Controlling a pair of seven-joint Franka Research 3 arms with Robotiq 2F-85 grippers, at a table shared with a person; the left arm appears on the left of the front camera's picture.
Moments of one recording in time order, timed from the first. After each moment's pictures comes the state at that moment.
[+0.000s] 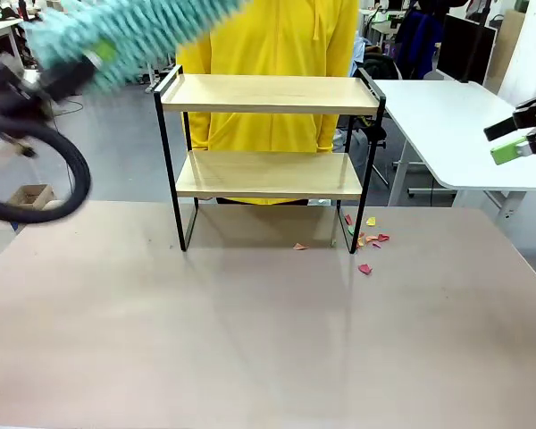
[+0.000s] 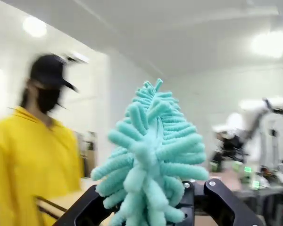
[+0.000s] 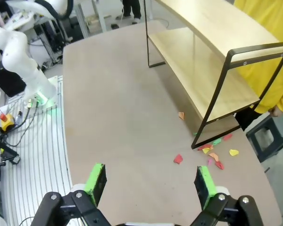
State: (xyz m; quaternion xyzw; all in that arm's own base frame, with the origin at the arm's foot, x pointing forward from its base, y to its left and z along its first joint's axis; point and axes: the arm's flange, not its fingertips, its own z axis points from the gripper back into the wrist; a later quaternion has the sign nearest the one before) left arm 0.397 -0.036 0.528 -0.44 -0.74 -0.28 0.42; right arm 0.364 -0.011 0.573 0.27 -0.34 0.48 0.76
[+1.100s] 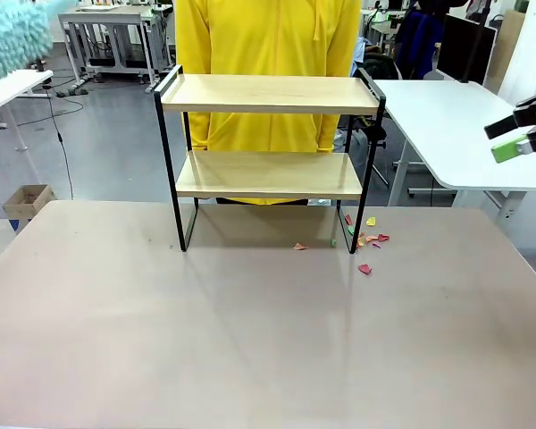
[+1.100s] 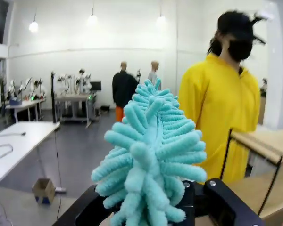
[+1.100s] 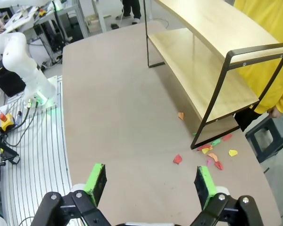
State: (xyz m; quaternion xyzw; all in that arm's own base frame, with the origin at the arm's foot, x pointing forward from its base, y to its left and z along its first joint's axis) left arm 0.346 0.103 0.513 -0.07 -0.75 -0.03 0.66; right arm 0.365 -0.012 0.575 0.27 -0.34 0.48 0.76
